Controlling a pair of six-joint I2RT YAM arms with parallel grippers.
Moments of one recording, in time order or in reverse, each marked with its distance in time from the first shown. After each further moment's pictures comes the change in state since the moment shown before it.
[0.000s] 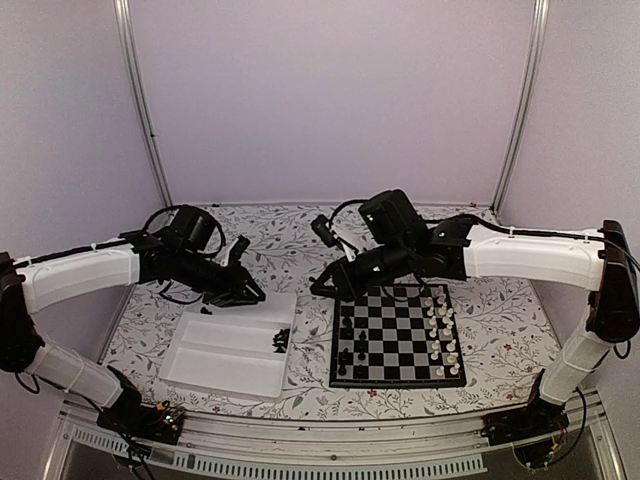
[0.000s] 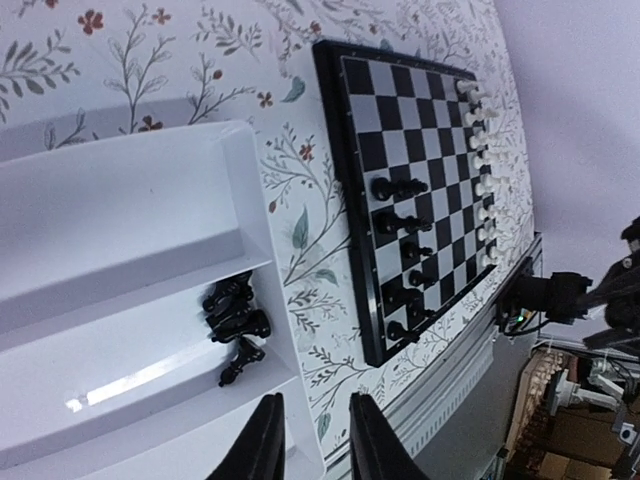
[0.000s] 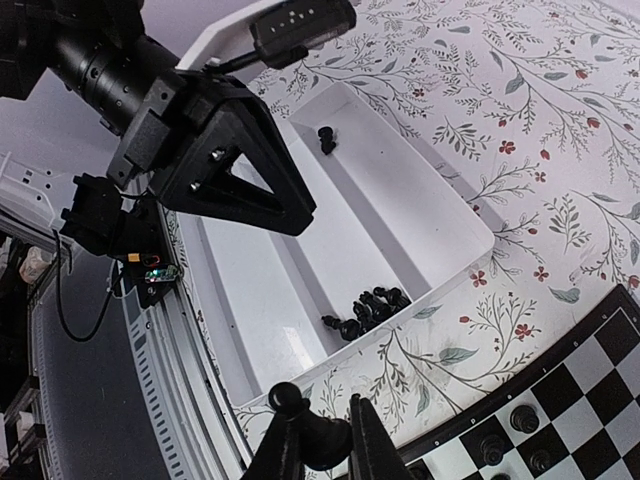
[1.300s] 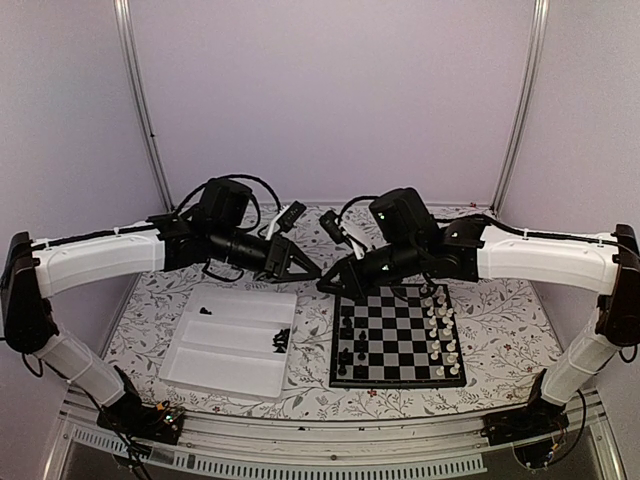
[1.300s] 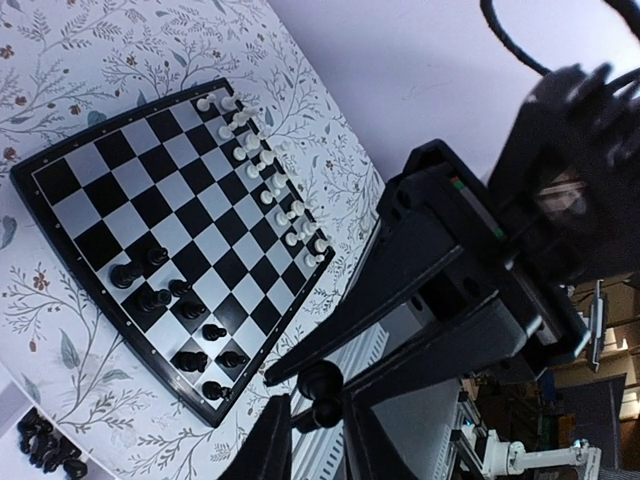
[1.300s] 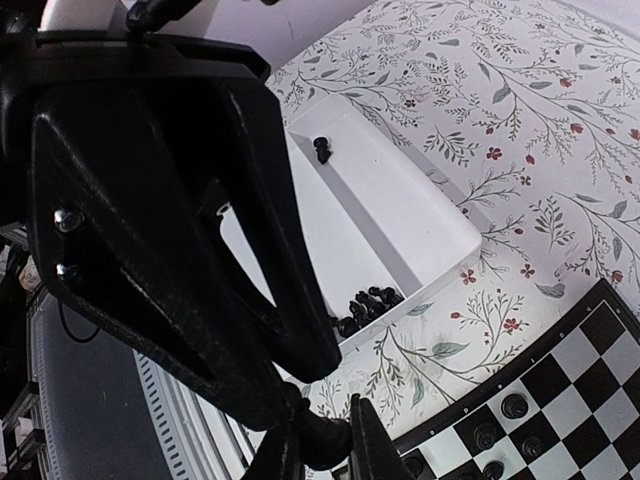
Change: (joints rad) left arm -0.185 0.121 0.212 0.269 0.210 0.011; right arm 0.000 -0.068 -0.042 0.005 0.026 0.009
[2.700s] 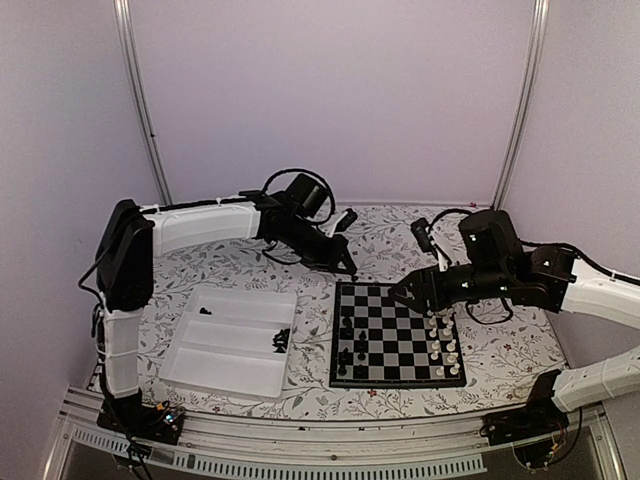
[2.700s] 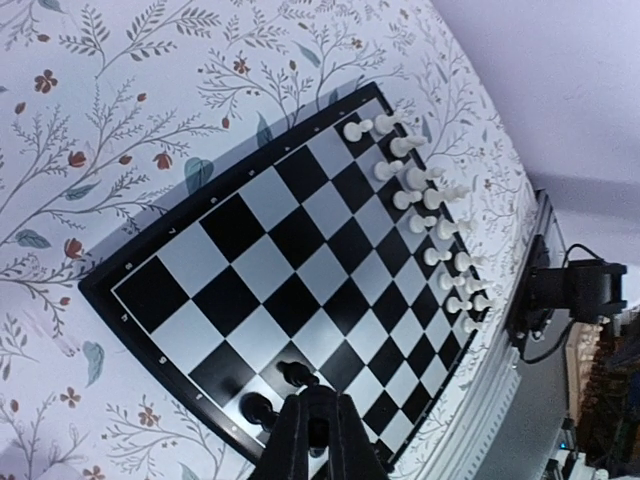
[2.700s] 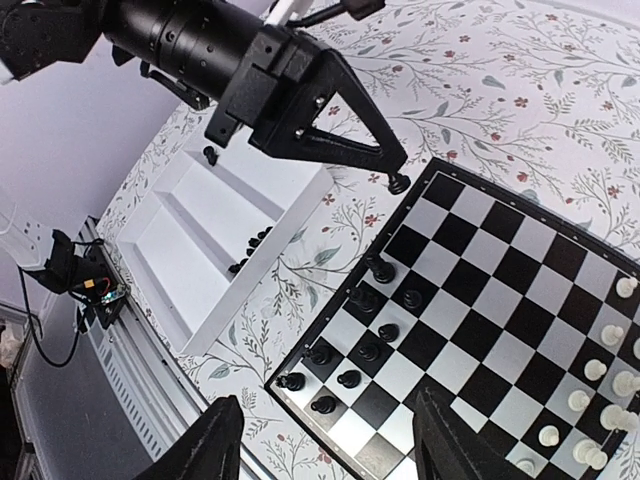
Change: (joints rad) left arm -0.031 0.585 0.602 -0.320 -0.211 0.224; right arm -0.091 -0.478 -0.369 -0.113 0.177 0.140
